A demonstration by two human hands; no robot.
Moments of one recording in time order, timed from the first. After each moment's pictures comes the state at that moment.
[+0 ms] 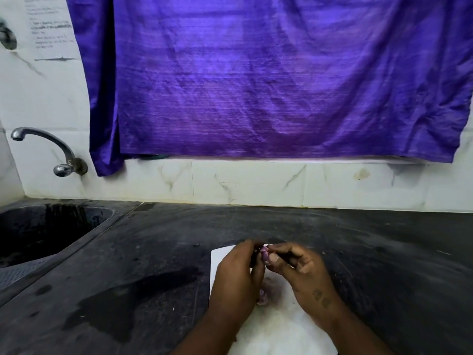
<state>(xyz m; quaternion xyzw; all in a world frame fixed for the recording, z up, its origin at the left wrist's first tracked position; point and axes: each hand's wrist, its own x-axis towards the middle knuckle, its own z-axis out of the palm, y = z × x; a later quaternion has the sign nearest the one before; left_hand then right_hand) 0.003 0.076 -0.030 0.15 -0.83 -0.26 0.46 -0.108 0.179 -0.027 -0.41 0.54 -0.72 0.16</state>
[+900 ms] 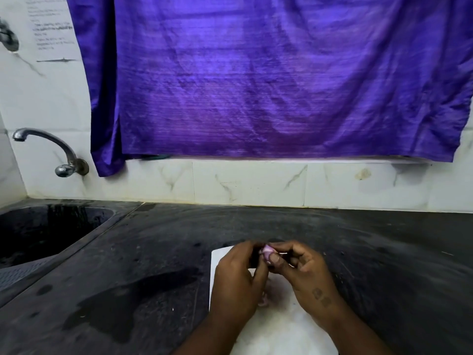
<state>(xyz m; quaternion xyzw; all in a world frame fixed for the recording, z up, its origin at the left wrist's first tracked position) 0.005 0.081 -0.030 0.14 -0.80 -0.30 0.50 -0.106 0.181 -0.020 -0.40 0.54 -0.72 0.16</state>
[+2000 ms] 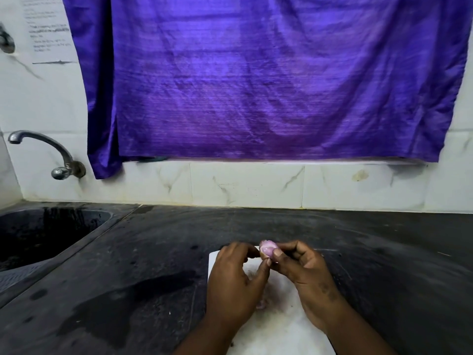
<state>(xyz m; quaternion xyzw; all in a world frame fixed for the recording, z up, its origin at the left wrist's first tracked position) 0.004 0.075 -0.035 0.19 -0.83 -0.22 0.48 -0.110 0.180 -0.019 -0.33 0.50 -0.77 0.24</state>
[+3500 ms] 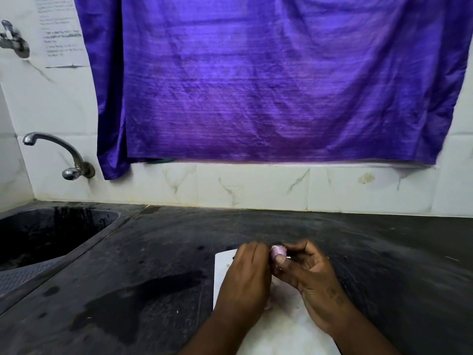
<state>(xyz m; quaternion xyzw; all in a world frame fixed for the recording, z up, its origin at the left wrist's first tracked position) 0.009 0.081 -0.025 0.08 -0.90 -0.10 0.42 -0.104 0.187 -0.014 -0.32 0.46 -0.79 0.27</state>
